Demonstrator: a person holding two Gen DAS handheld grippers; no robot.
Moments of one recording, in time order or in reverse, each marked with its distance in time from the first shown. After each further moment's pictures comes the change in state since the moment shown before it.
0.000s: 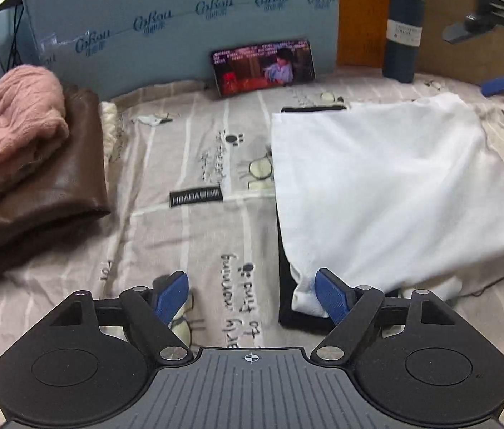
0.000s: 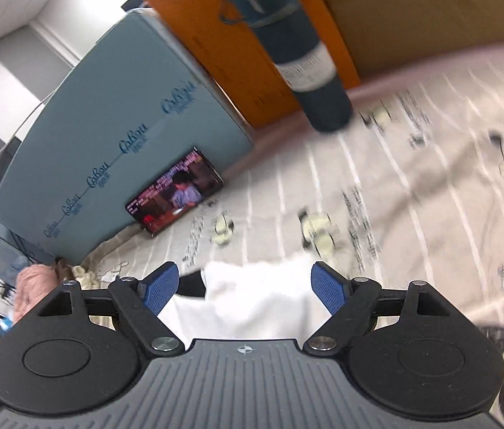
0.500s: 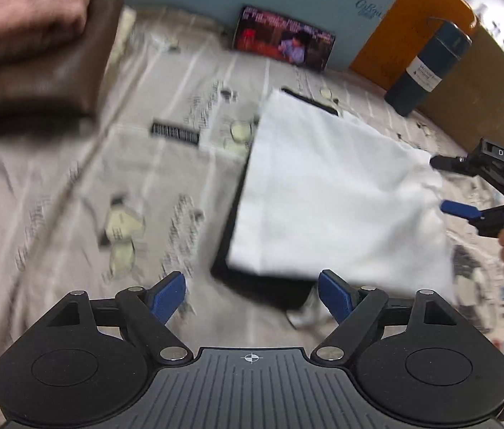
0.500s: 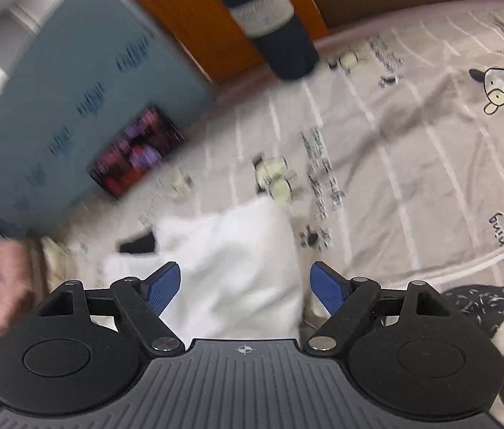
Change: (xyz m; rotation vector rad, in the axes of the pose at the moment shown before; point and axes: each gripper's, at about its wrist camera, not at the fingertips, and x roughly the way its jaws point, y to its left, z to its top) left arm -0.015 0.021 0.000 -0.418 0.190 -0.271; right arm 0.013 -0.030 -0.024 0.027 0.054 -0.024
